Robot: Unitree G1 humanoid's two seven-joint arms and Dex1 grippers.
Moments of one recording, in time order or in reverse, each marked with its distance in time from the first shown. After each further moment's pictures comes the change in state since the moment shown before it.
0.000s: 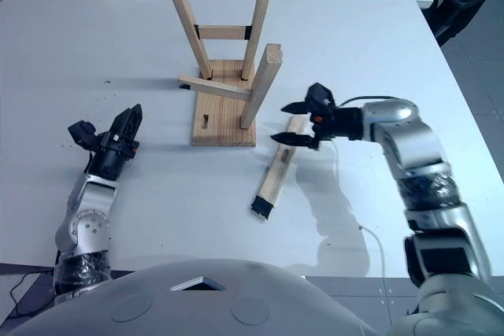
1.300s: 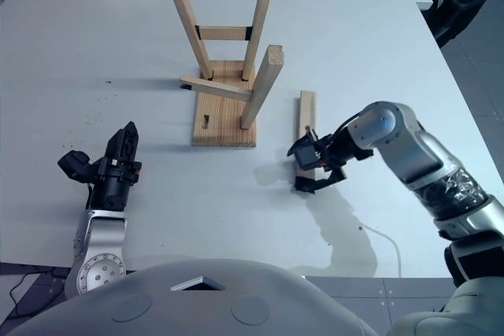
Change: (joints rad) left arm 0.262 -0.182 -0.172 -0.341 0.025 -0.072 0.212; right arm -0.113 -0.153 0.308 0.090 -0.392 -0.560 0.206
